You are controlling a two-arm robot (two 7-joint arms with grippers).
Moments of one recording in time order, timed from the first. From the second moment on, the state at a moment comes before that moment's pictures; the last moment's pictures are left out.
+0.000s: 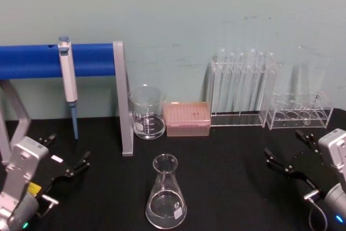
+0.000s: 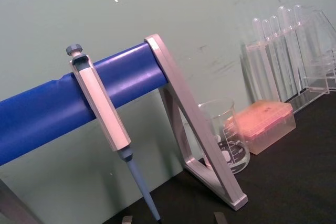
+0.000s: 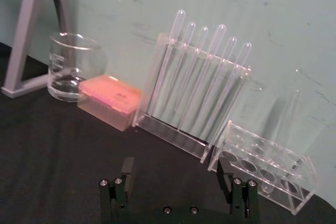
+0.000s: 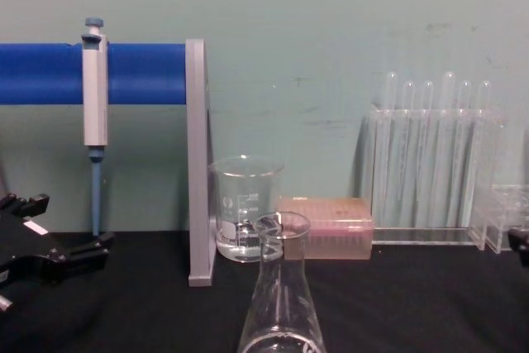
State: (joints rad) left arm -0.20 0.60 0.45 -1.41 -0.25 -0.12 0.03; right arm 0.17 0.61 -0.41 -1.44 0.28 -0.15 0.05
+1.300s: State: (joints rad) left arm -0.20 0.60 0.45 -1.41 -0.25 -0.12 0.03; right arm 0.18 0.54 -0.48 -1.51 0.41 -0.22 0.53
